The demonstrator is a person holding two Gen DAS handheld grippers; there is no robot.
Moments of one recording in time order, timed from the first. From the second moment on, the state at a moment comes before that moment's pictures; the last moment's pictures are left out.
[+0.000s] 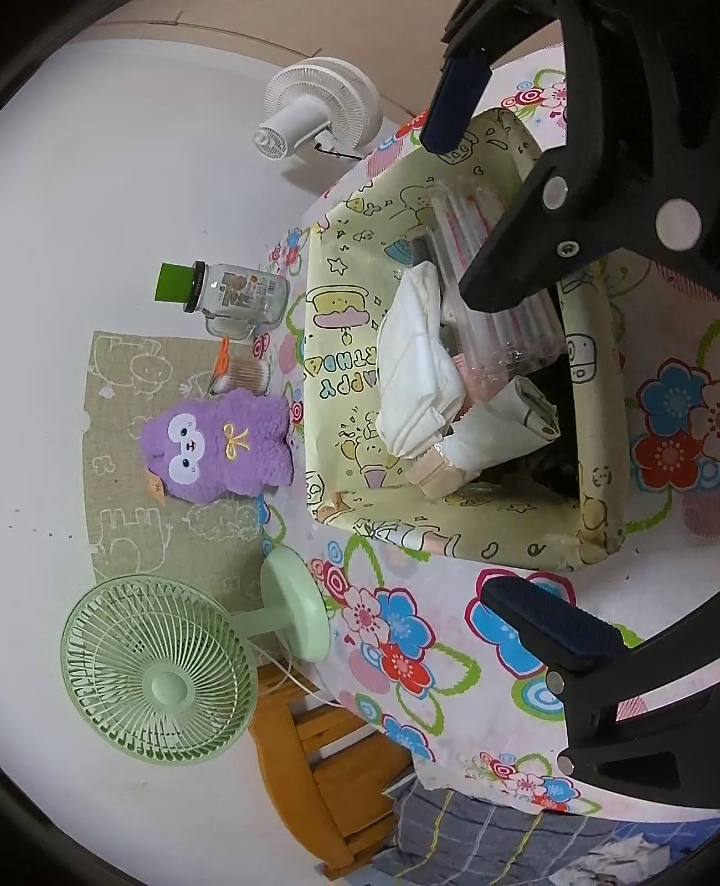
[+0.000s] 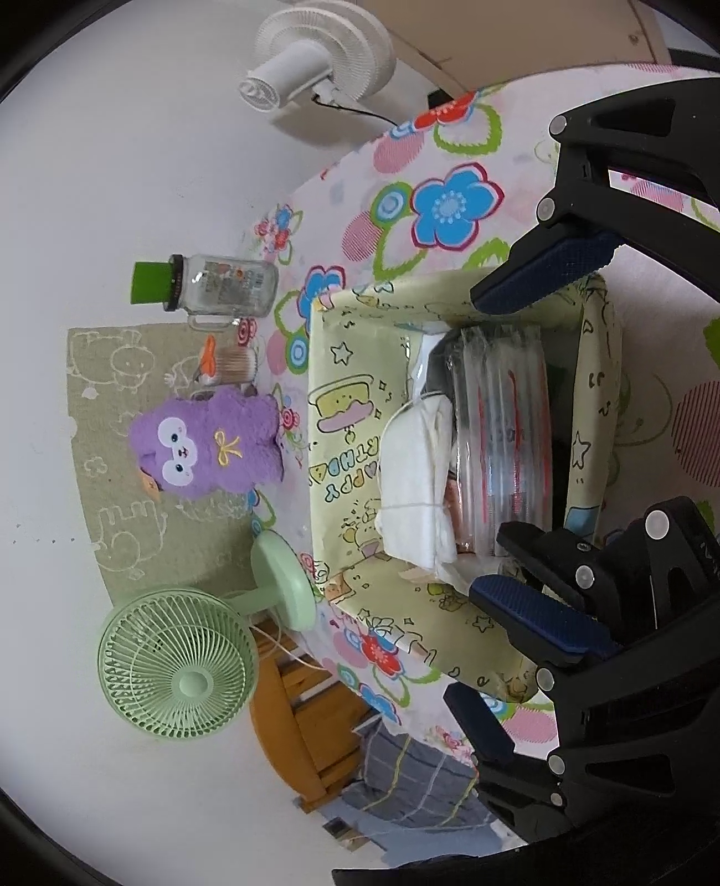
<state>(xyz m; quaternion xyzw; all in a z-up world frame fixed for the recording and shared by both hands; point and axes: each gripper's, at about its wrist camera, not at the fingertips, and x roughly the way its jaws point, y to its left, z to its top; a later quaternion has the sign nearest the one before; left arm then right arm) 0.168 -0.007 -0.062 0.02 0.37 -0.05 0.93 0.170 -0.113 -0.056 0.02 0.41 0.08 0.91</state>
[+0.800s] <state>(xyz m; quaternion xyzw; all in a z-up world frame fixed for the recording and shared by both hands) 0.114 -0.022 -0.038 0.04 0.33 -0.06 0.94 0.119 -0.121 -0.028 0.01 0.38 0.04 0.93</state>
